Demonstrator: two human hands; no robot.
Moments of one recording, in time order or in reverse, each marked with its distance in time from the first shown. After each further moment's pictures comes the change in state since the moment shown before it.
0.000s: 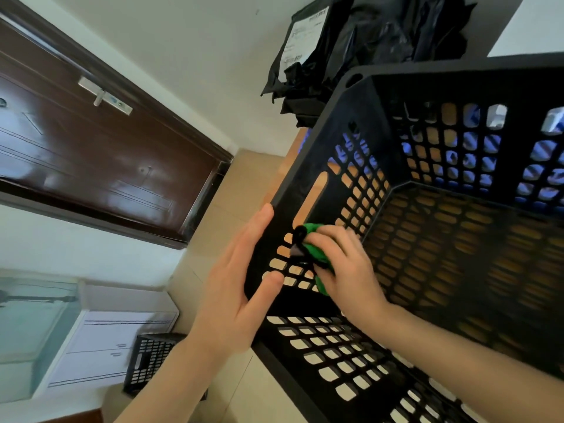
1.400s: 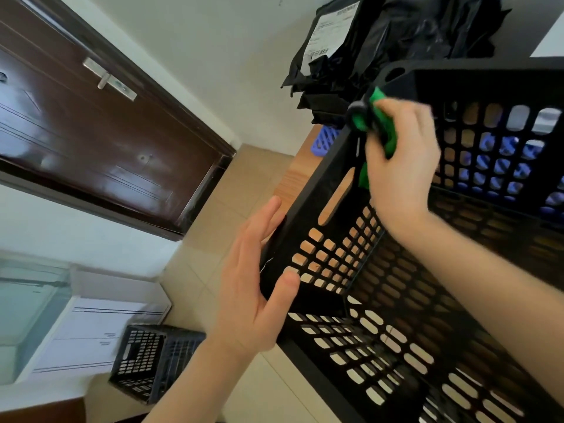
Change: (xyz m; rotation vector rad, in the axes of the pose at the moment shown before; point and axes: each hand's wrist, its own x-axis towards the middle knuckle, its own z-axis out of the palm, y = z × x) left_hand -0.007 -0.011 0.006 -0.145 0.231 0.101; right_hand 0.122 -0.012 -0.048 -0.113 0.472 0.134
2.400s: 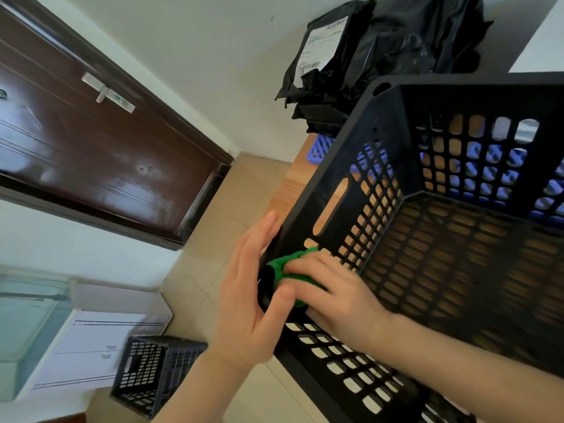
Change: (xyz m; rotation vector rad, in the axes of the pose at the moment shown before) left_hand 0.000 -0.002 0.000 -0.007 -0.039 -0.017; right_hand -0.122 -0.013 -0.014 0.225 -0.617 -0.595
